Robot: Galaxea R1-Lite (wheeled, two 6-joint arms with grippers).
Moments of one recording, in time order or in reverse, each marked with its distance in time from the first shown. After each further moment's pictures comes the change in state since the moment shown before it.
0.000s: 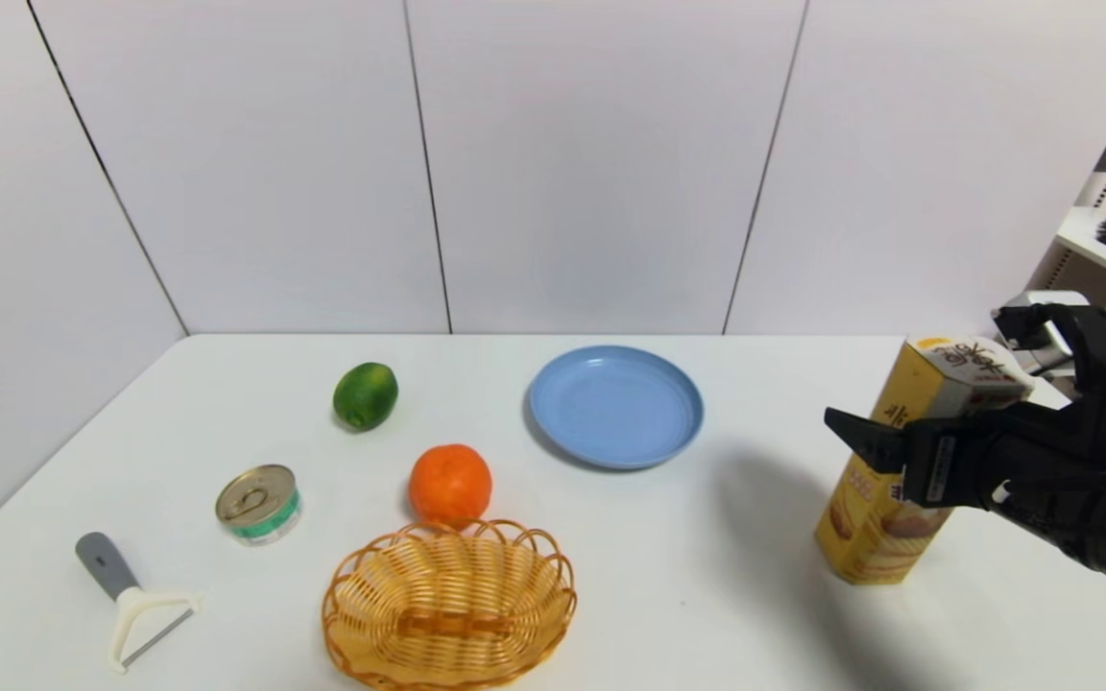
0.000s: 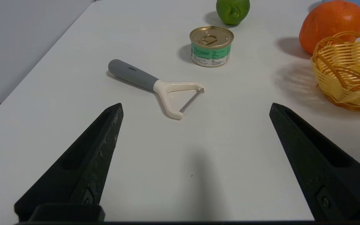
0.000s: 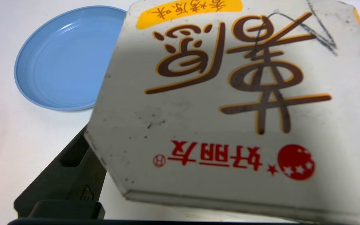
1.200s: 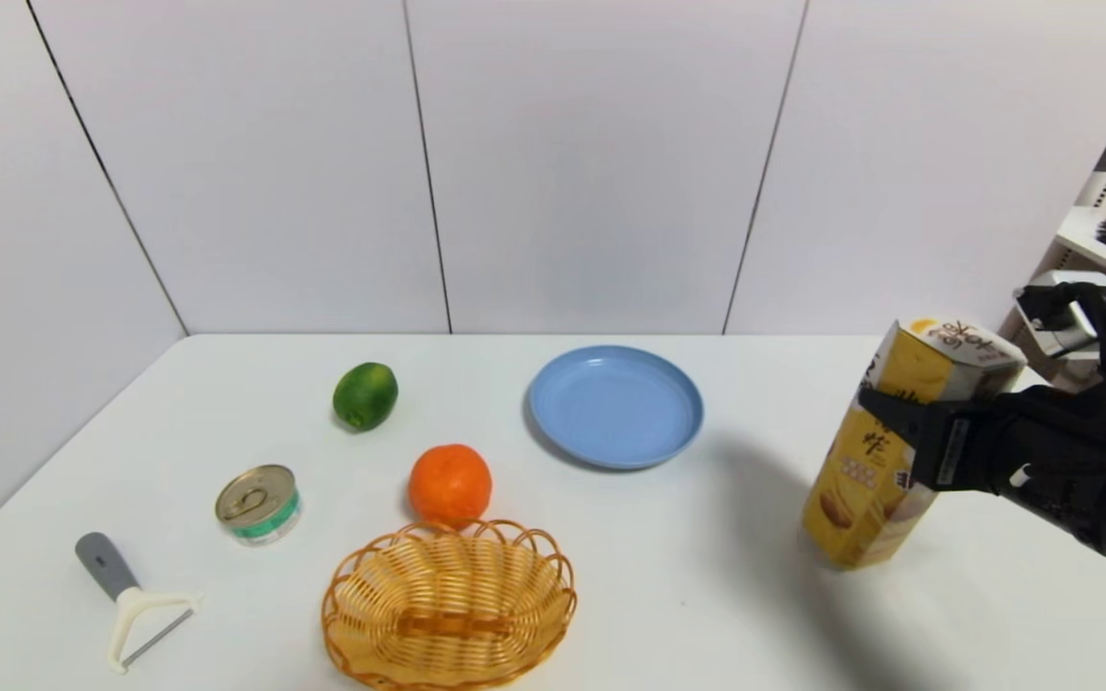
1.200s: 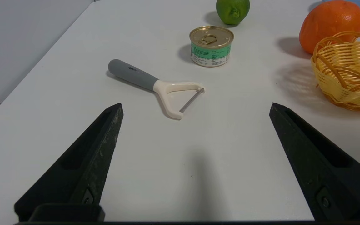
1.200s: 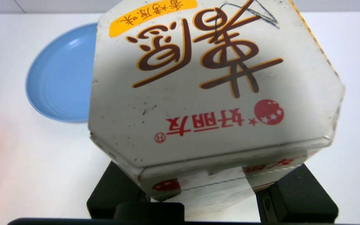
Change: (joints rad) left arm 0.000 0.000 0.000 0.001 0.000 0.000; right arm -0.003 -0.023 -0.034 0.004 0.003 0.011
